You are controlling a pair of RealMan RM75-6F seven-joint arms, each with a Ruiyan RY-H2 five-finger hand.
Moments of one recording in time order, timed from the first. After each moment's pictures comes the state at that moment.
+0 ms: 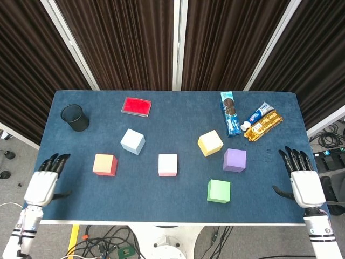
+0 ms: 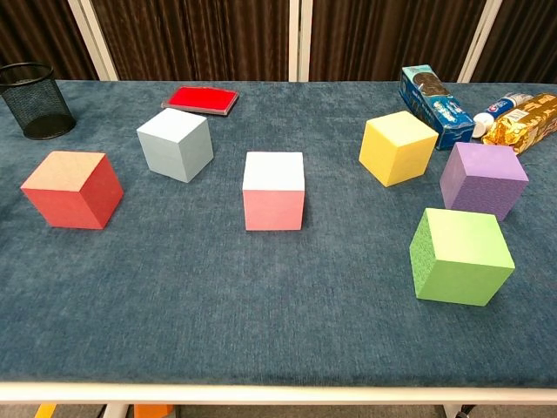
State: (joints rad) left arm -0.18 -1.27 -0.03 -1.59 1.49 1.36 0.13; right arm 0.15 -1.16 0.08 -1.63 -1.50 1.41 -0.12
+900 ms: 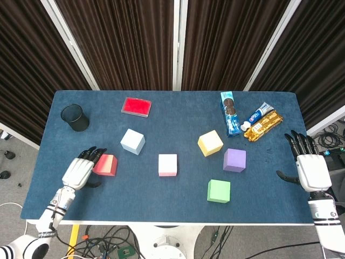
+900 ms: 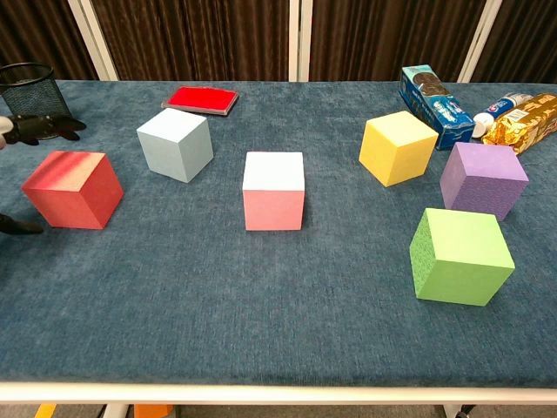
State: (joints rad) left arm -0.39 -1.41 -0.07 -1.48 1.45 1.11 0.13; right arm 0.23 -1.09 0.16 -1.66 -1.40 1.33 -0.08
